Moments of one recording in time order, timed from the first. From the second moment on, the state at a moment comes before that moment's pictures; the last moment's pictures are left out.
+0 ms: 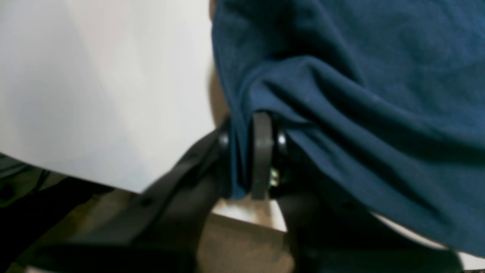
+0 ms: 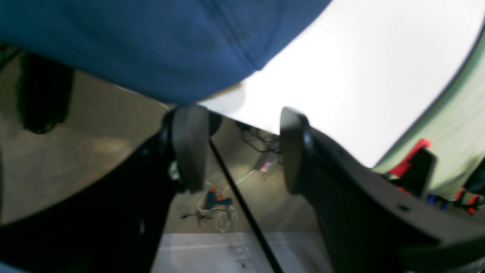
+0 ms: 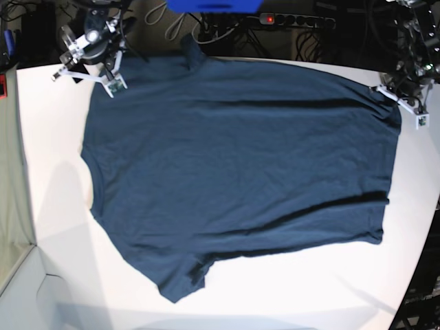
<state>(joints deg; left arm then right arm) 19.4 -19.5 -28.7 85.5 -22.3 -15.4 45.7 -29.1 -8.3 15.3 115.2 -35.6 39.9 -53.9</state>
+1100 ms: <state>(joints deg) 19.4 -19.5 -28.9 85.6 -21.8 -15.4 45.7 -28.4 -8.9 11.5 114.2 -34.0 39.9 -54.8</state>
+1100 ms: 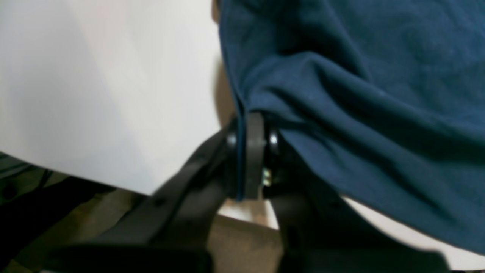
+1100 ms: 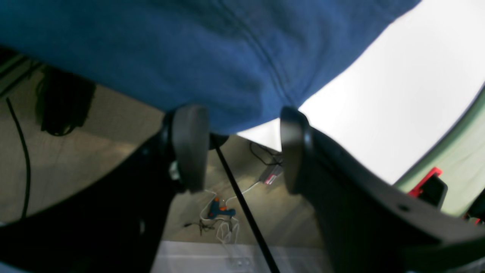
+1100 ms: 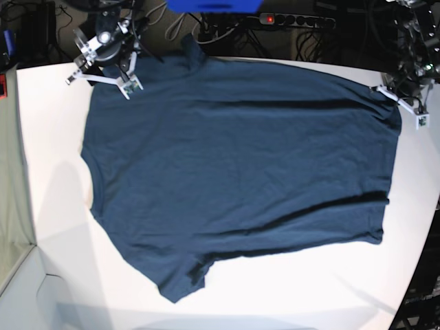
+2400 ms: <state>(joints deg) 11.8 -18.4 -35.6 102.0 -20.7 -15.0 61.3 -14.0 -7.1 17.2 116.5 -32.4 39.9 -60.6</state>
